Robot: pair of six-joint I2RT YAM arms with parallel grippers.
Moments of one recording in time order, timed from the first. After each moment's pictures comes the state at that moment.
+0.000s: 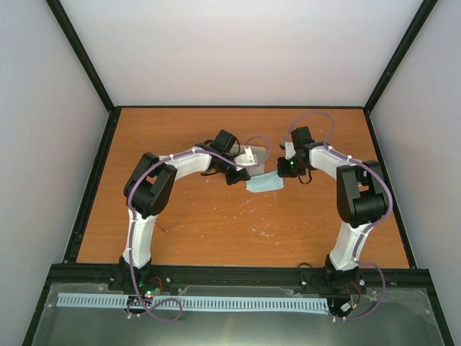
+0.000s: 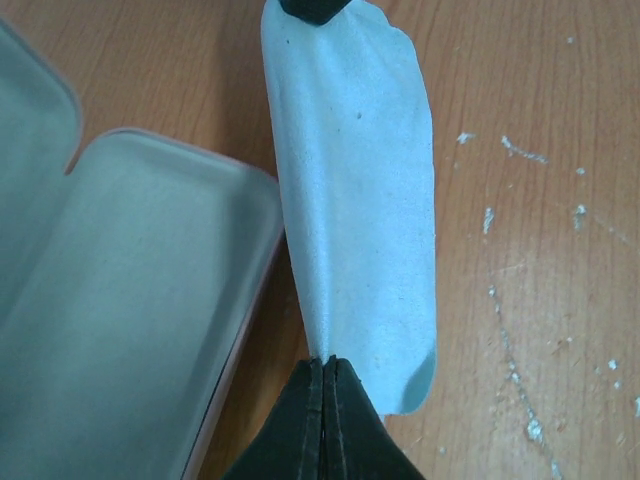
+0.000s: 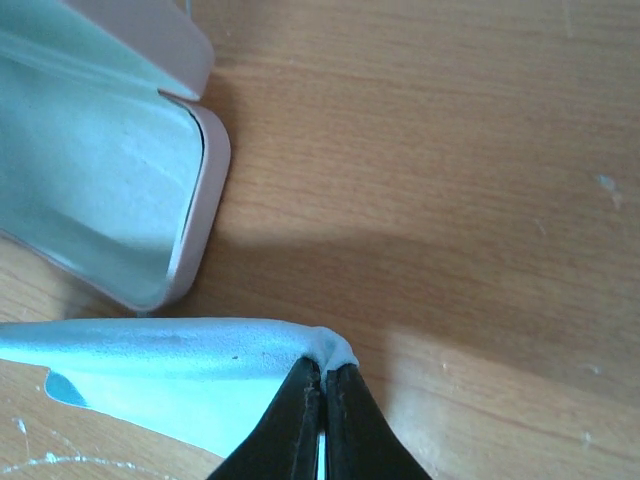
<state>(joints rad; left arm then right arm) -0.59 2.11 1.47 -0.41 0.54 0.62 0.23 1.85 1.19 -0.54 -0.32 0.11</state>
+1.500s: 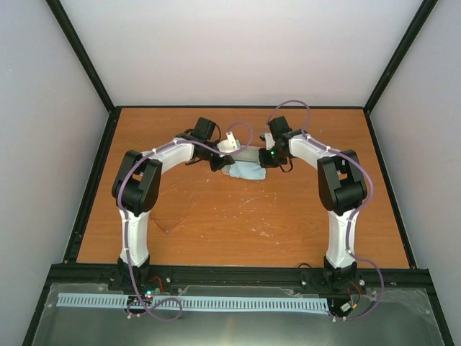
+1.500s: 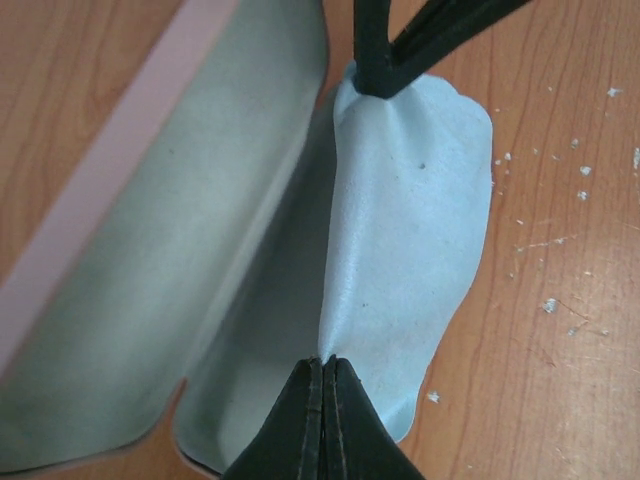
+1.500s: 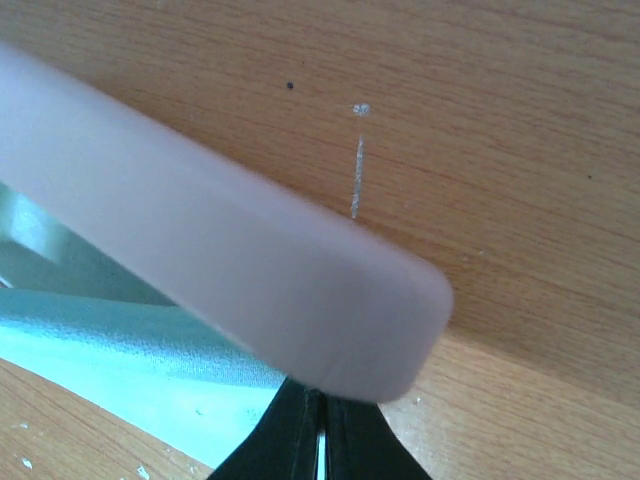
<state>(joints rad) -0.43 2.06 1.47 -0.42 0.53 0.73 0.35 2.06 1.51 -0.63 -0.29 0.15</state>
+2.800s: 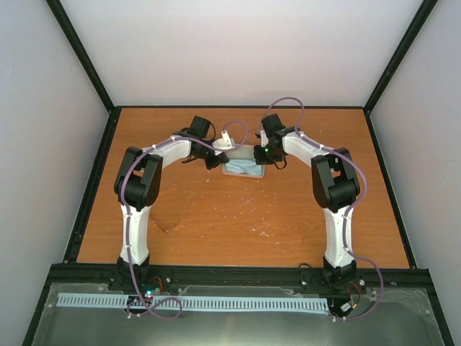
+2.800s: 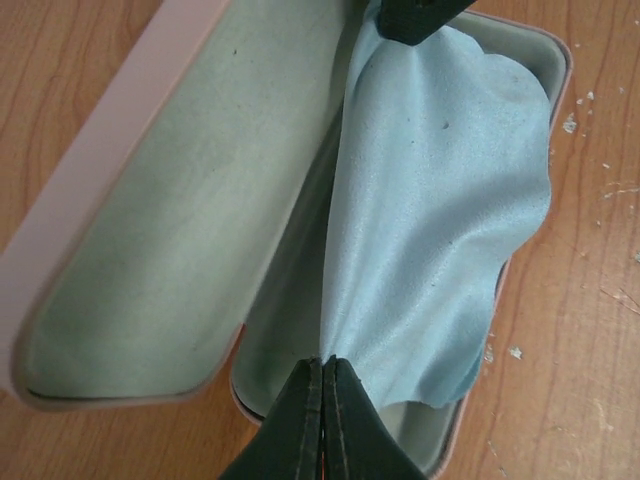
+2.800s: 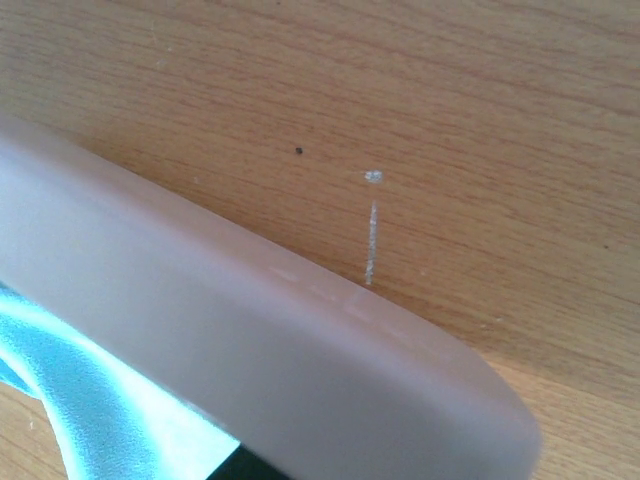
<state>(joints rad) -0.37 2.12 1.52 -0.45 0.53 0.78 0.39 2.13 1.61 -0.65 -0.23 0.19</state>
